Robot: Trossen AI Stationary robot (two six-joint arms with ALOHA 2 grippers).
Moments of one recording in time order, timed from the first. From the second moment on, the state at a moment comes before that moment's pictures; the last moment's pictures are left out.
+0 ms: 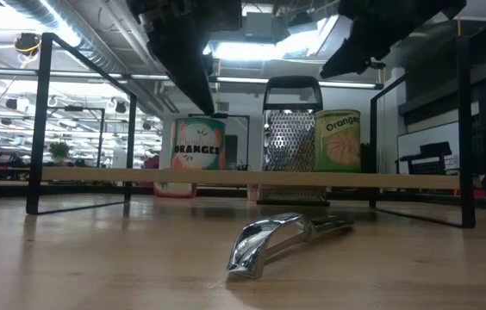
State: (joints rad) left arm -0.17 1.67 1.26 -0.62 -0.06 -0.20; right arm -0.12 1.10 0.84 -0.33 0.02 -0.06
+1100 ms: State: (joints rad) left arm -0.16 1.00 1.14 -0.75 -0.29 0.01; right arm -0.01 1.47 1.04 0.12 -0.21 -0.06
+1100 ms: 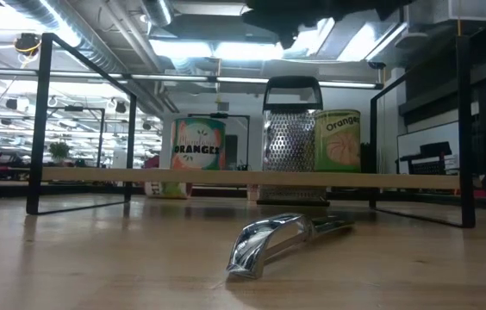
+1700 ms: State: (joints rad) left arm -0.16 0.63 0.66 -0.49 -0.30 -0.03; right arm 0.09 1.80 1.28 -0.05 -0.21 -0.11
